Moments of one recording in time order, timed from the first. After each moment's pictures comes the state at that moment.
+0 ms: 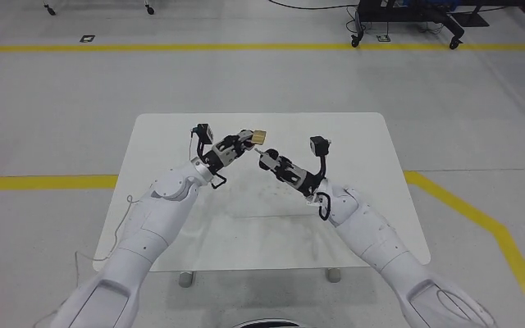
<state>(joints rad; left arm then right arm) 0.94 -1.28 -0.97 -1.00 -0.61 -0.34 -0.67 -1.05 -1.31 0.89 -1.03 -0.16 -1.01 0.12</state>
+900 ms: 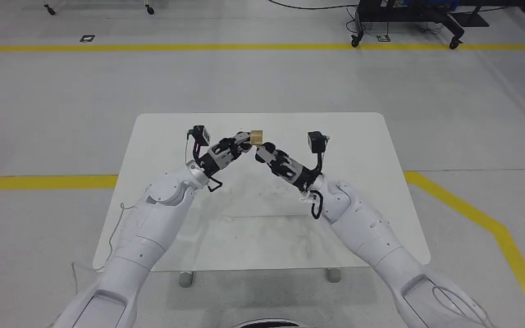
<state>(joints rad) 1.00 -1.27 -1.05 -1.07 -0.57 -0.33 -0.70 -1.03 -1.34 0.89 -1.02 -0.35 -1.01 -0.05</state>
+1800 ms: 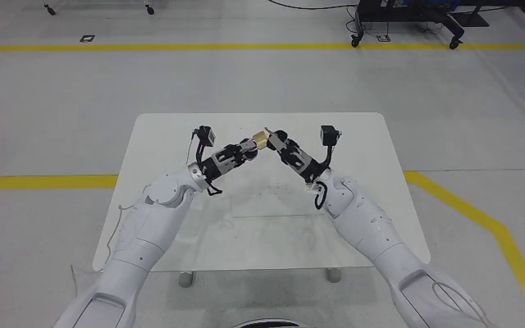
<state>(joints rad) 1.02 -1.27 -1.08 -1.11 -0.46 -0.38 -0.80 -1.00 -1.36 0.96 -0.93 -0.38 -1.01 -0.16</state>
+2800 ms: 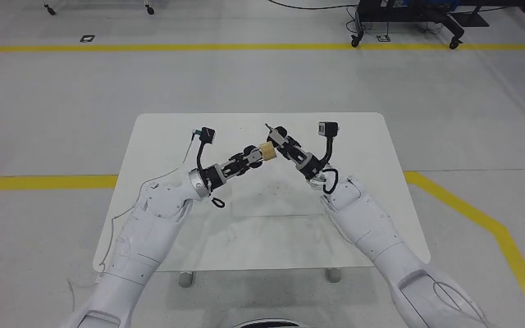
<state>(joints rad) 1.12 -1.24 -1.12 -1.31 -0.09 -0.57 -0.69 -1.00 -1.37 0.98 -0.96 0.10 -0.96 0.28</state>
